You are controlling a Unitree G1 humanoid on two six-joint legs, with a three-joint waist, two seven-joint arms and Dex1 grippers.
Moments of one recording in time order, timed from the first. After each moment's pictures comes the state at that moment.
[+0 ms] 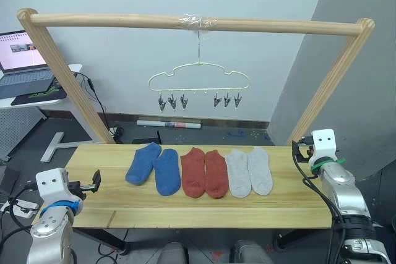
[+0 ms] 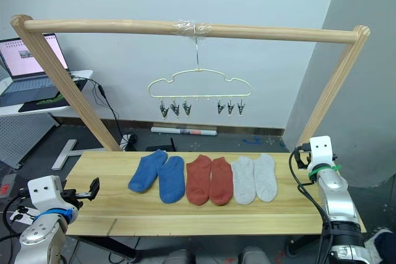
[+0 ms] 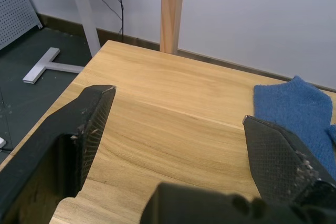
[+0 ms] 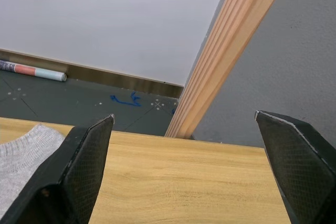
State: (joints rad) left arm 0.14 0.47 0.44 0.18 -0.20 0.14 -0.25; right arm -0.21 -0.39 -0.17 0.26 0.05 0.25 0.17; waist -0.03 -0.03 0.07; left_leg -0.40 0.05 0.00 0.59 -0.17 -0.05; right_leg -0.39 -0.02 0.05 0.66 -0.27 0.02
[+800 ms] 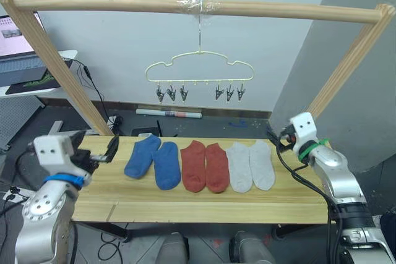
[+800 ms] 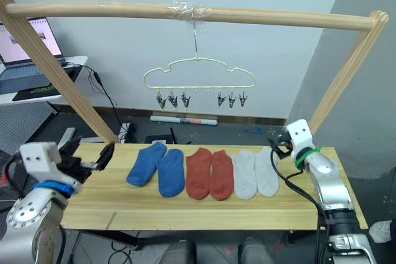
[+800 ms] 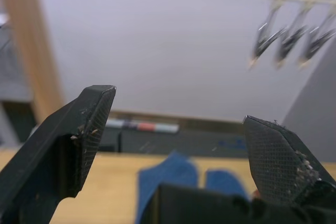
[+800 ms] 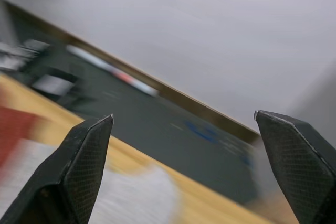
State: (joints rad) left arm 0.01 0.48 0.38 -0.35 -0.37 0.35 -0.34; right arm -0.36 -0.43 -0.01 0.07 0.17 0.29 0.59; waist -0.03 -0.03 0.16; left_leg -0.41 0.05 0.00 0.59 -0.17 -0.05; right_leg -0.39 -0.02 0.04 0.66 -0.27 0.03
